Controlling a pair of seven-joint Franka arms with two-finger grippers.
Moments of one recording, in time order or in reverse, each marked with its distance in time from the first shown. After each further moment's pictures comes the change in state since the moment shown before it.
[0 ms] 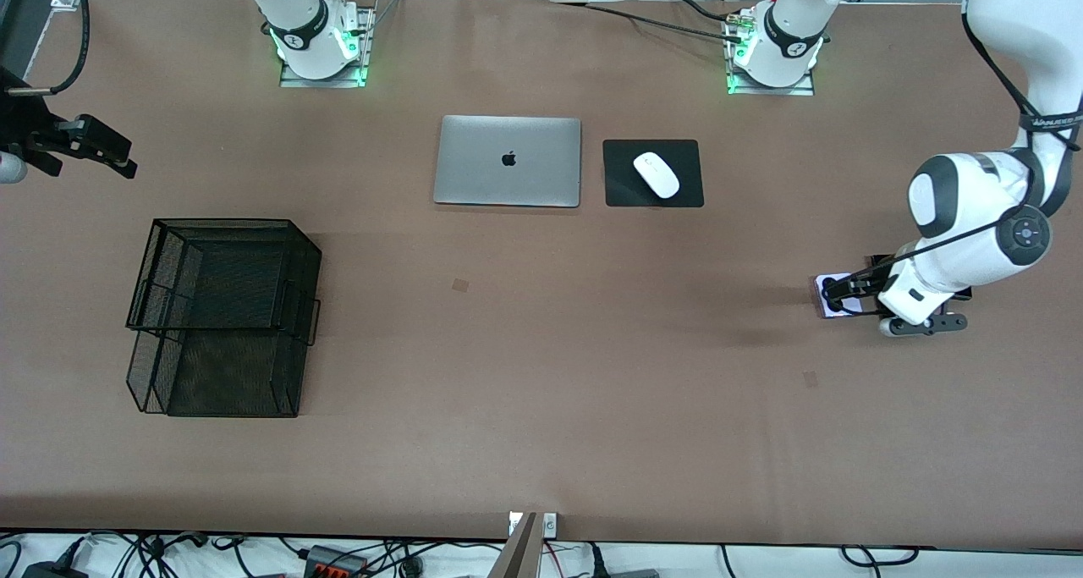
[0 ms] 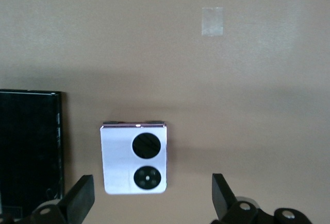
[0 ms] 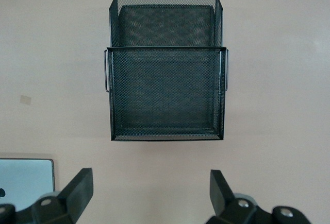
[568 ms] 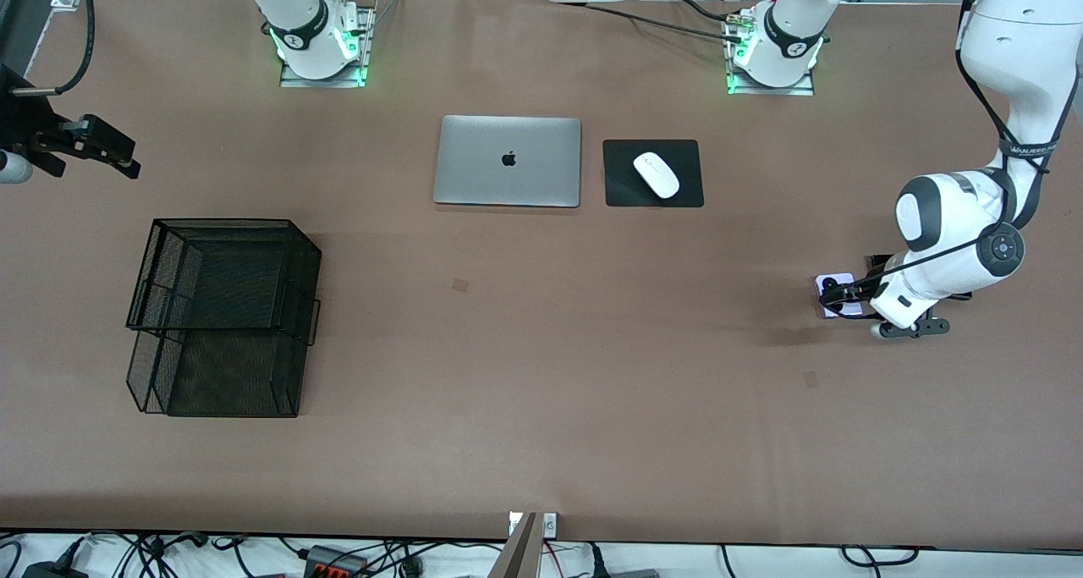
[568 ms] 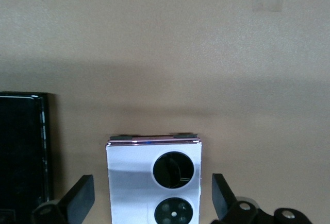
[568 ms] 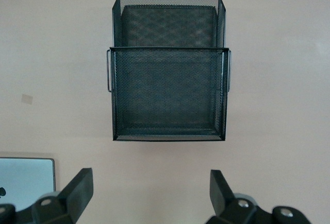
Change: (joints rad) left arm 0.050 0.111 -0.001 -0.011 0.000 0.097 0.062; right arm 0.002 0.000 0.007 0.000 0.000 0.001 0.000
